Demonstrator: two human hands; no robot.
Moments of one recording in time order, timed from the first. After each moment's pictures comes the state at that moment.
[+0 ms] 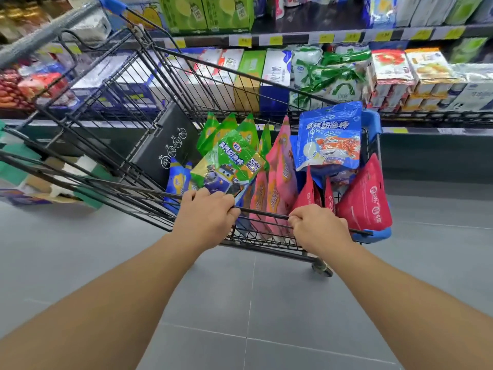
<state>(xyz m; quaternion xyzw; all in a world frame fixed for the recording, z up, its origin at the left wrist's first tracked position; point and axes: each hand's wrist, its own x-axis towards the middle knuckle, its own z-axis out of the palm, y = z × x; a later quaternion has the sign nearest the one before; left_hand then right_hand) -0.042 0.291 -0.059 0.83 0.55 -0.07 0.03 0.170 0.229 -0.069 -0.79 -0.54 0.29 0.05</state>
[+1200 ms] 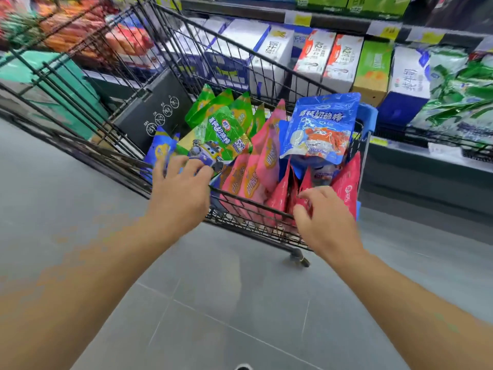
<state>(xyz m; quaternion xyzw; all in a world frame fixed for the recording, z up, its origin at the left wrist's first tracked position) -0.372 0.426 -0.059 0.77 0.63 0.00 -0.05 -0.112 0.387 -0.070 -0.70 -0.65 0.23 0.17</state>
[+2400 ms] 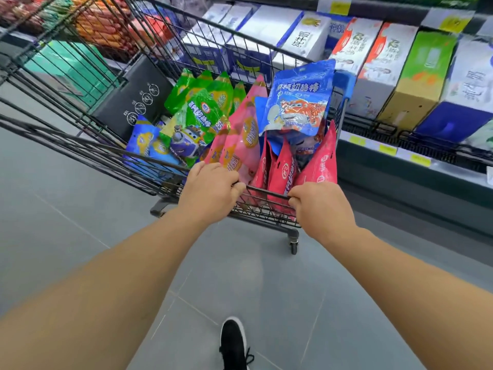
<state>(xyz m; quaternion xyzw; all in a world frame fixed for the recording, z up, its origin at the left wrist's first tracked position) -0.316 0.520 -0.084 0.73 0.67 -0.02 0.08 -0.097 0.520 -0.096 -0.57 -0.81 0.13 0.02</state>
